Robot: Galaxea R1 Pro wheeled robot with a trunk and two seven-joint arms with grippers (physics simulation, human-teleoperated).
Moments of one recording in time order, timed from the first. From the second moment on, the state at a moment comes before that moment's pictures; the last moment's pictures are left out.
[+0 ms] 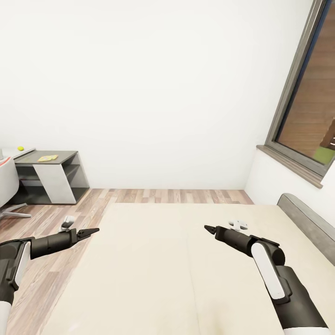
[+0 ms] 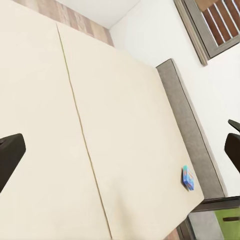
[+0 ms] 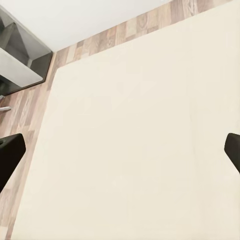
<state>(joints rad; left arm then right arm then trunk) -0.56 0.29 0.42 -1.08 -0.02 0.94 -1.21 -0.43 -0.10 -0.01 -1.43 -0.59 0.83 0.03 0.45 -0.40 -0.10</state>
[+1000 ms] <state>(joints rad) -0.56 0.29 0.42 -1.08 -0.02 0.94 -1.20 -0.43 -0.10 -0.01 -1.43 -0.59 0.82 0.03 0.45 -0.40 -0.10</state>
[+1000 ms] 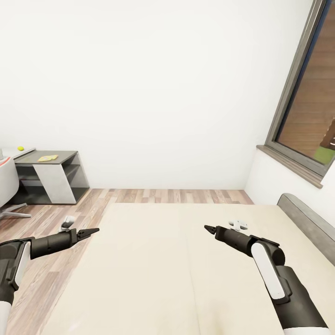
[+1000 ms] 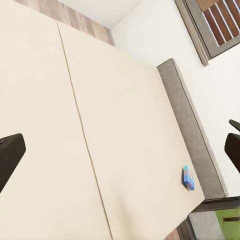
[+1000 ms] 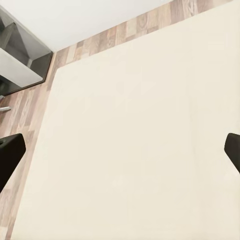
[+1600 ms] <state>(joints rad) -0.56 0.29 0.42 -1.08 -0.02 0.94 -1.20 -0.43 -0.10 -0.01 -1.43 -0.59 0.82 0.03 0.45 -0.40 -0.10</state>
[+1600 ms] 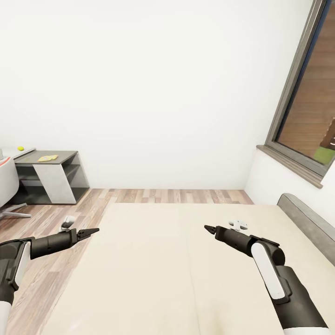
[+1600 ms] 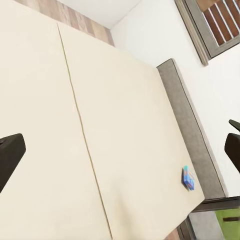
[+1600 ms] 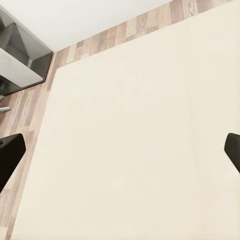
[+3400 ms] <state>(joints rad) -0.56 0.28 0.42 -1.08 -0.02 0.94 -1.20 -0.43 -0.10 -0.01 -1.43 -0.59 0.82 0.03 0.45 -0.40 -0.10</state>
